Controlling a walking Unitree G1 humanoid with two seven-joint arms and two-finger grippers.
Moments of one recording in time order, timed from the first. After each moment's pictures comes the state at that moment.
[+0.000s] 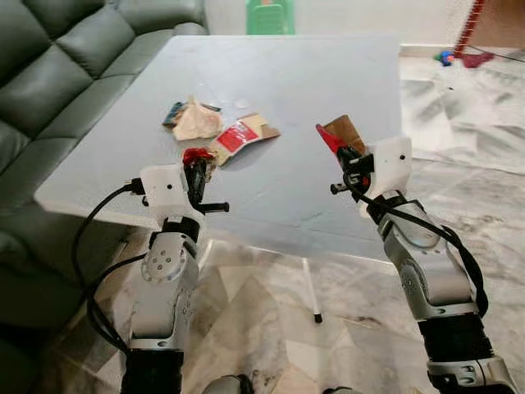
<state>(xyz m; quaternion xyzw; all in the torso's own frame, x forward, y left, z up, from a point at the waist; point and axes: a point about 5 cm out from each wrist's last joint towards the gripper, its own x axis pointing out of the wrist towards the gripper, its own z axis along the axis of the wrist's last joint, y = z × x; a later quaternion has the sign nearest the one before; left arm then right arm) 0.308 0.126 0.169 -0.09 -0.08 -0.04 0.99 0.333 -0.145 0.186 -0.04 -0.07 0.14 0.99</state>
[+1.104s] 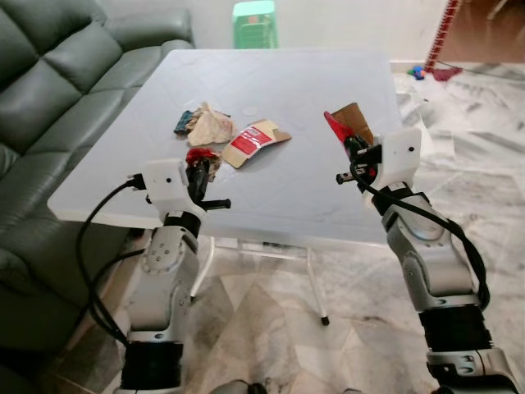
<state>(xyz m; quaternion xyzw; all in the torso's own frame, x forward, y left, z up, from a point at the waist) 0.311 0.114 0.169 -0.12 -0.06 -0.07 0.99 0.338 -0.153 0.190 -0.04 -0.08 0.12 0.99</state>
